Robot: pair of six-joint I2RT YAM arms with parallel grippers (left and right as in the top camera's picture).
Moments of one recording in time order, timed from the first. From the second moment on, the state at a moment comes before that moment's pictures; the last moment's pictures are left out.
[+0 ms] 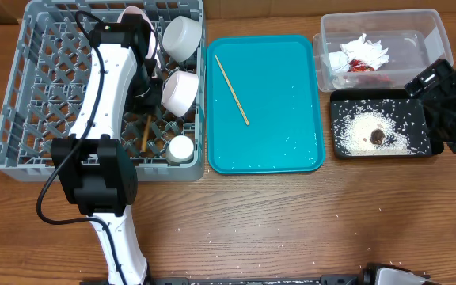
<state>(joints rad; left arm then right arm) -0.05 2.16 2.04 -1.48 -0.10 -0.04 -0.18 1.41 1.82 -1.44 -0.03 0.73</state>
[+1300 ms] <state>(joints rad) -0.47 2.20 1.85 -0.79 -0.10 -0.42 -0.18 1.41 1.82 -1.44 -0.03 0.73</state>
